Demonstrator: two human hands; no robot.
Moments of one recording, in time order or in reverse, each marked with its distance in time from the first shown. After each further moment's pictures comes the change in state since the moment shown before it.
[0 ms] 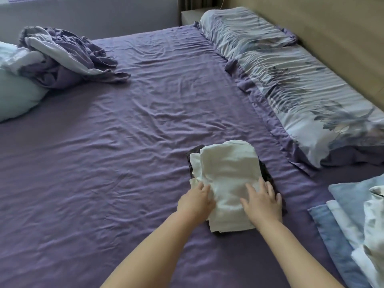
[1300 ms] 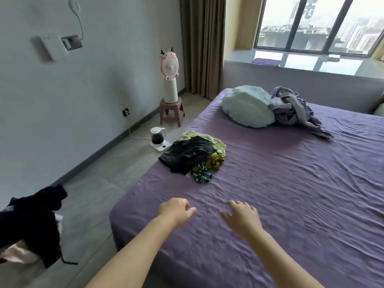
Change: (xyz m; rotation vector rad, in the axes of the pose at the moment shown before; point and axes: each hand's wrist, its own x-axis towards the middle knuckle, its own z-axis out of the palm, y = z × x) left_hand -0.757 -0.425 -0.036 -0.326 0.321 -0.807; right_hand -0.597 -0.502 0.005 -0.169 -0.053 -0.984
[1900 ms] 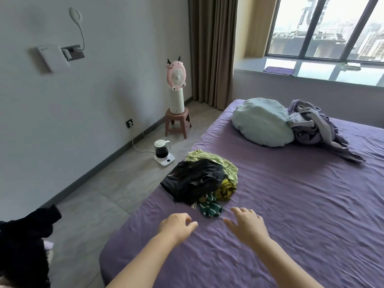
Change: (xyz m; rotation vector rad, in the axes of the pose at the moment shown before) left_hand 0.144 -0.023 -0.044 -0.158 -0.023 -0.065; right_hand 0.168 -0.011 -0.036 -0.022 -0.007 -0.038
